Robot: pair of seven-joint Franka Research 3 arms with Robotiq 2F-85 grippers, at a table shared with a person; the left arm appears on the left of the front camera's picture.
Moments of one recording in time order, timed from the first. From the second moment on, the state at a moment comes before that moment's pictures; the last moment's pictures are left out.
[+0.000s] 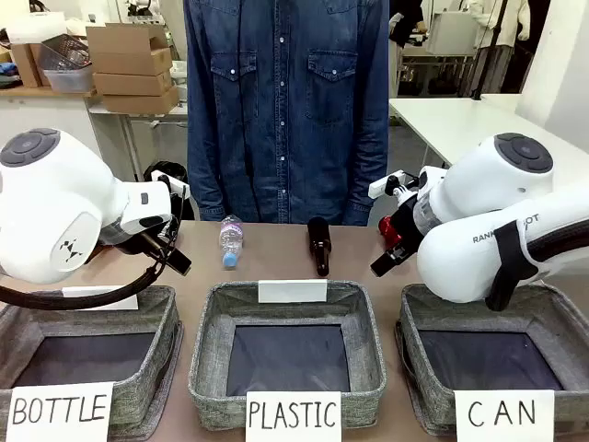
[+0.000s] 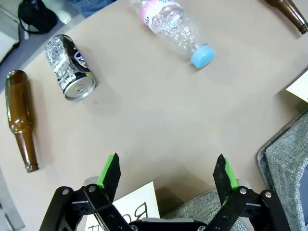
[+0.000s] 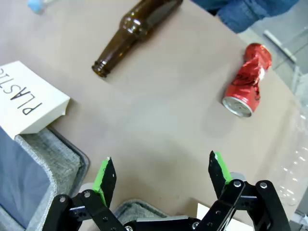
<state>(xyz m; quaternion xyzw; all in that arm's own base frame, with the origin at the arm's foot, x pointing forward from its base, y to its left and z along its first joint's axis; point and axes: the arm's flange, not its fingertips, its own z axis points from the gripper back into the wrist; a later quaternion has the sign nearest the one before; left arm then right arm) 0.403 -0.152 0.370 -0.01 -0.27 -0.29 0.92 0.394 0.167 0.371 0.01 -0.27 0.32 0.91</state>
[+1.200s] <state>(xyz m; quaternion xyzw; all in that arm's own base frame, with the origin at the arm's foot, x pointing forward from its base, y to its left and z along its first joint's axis) 0.401 -0.155 0.373 -0.02 -0.27 -0.30 0.92 0.393 0.168 0.374 0.01 -0.27 0.33 0.90</state>
